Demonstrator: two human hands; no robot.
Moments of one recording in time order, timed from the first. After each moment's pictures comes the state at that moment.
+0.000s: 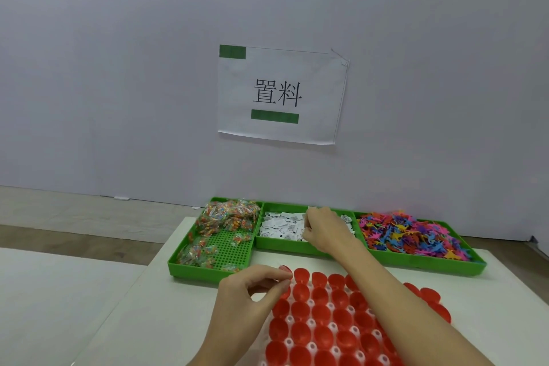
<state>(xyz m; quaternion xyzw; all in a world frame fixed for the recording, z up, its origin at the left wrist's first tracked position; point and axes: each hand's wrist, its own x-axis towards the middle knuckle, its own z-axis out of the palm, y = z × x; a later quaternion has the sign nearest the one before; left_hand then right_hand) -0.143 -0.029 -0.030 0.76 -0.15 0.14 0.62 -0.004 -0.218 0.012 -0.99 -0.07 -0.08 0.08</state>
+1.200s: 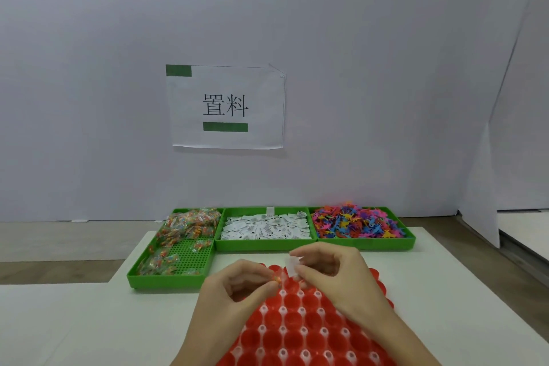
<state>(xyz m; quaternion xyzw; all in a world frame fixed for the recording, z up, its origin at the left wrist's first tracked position) -0.185 -0.070 0.005 0.72 -0.18 0.05 0.67 -0.200 -0.281 0.029 -0.80 -0.09 -0.12 0.58</state>
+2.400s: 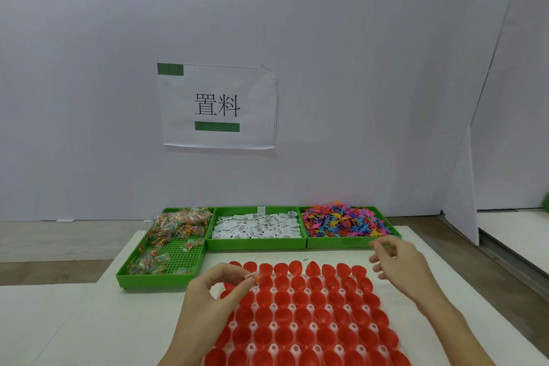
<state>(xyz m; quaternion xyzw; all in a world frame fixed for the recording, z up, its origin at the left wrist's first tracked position) -0.172 -0.058 -0.015 0.77 -0.13 0.10 0.61 -0.190 -0.391 0.015 -0.85 0.19 -0.18 0.46</state>
